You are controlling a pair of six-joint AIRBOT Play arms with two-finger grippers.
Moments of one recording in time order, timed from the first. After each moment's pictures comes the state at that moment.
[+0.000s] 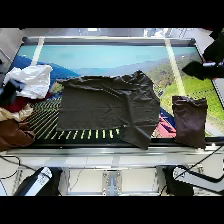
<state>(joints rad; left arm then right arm) 0.61 -0.91 0.82 0.87 -0.86 -1.37 -0.38 -1.24 1.38 -1.03 1.16 1.24</state>
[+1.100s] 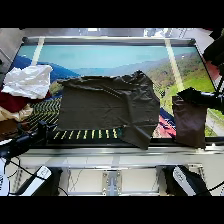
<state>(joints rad) 0.81 -1.01 0.27 0.53 -1.07 -1.16 -0.44 -0.88 0.96 -0.90 1.14 1.19</state>
